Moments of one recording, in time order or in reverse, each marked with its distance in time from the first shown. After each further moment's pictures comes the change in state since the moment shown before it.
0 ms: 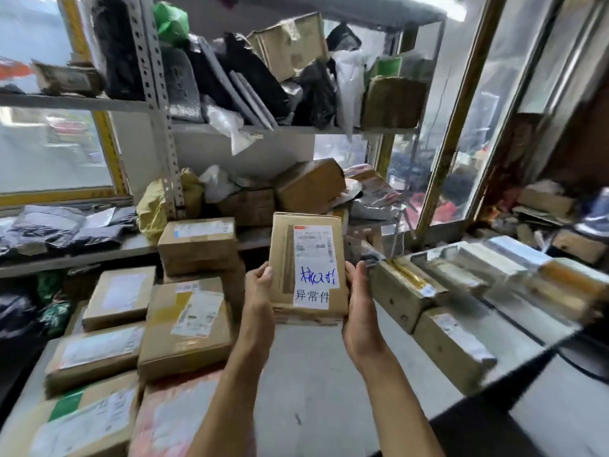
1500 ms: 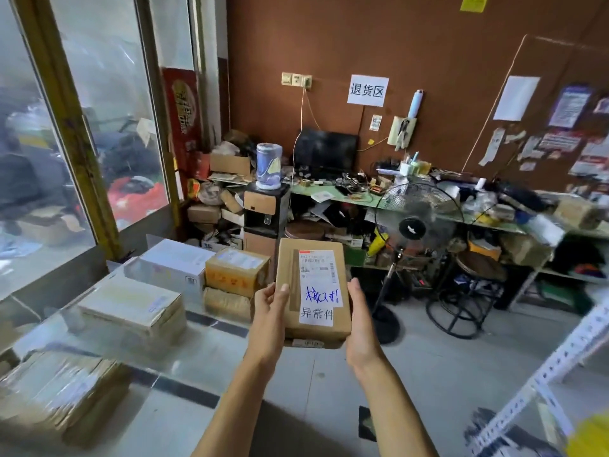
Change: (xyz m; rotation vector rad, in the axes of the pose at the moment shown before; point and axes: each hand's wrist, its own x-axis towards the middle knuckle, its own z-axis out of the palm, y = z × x) left_hand -0.024 -0.270 0.887 -0.017 -0.940 -0.402; right_hand 0.022 -0.172 -0.829 -0.050 0.965 -0.053
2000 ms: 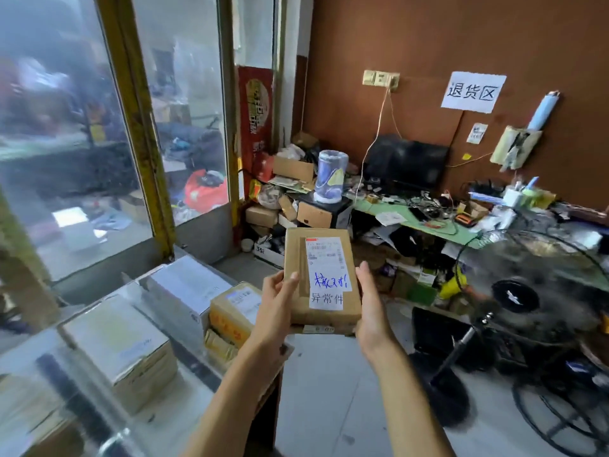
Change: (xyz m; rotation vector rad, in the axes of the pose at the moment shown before) left_hand 0.250 0.020 0.038 -0.050 0.215 -0.020; right_hand 0.307 -0.026 0.000 -0.084 -0.279 0.092
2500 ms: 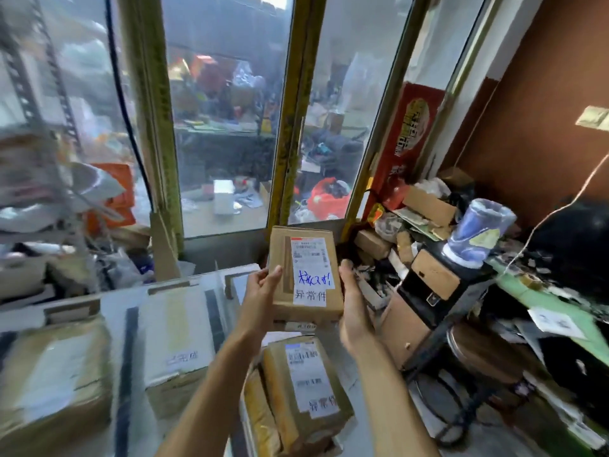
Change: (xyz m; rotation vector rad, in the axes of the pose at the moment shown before) left_hand 0.141 0.039 -0.125 -0.107 0.612 0.107; right_hand 0.217 0.015 0.170 -0.065 -0.527 0.147
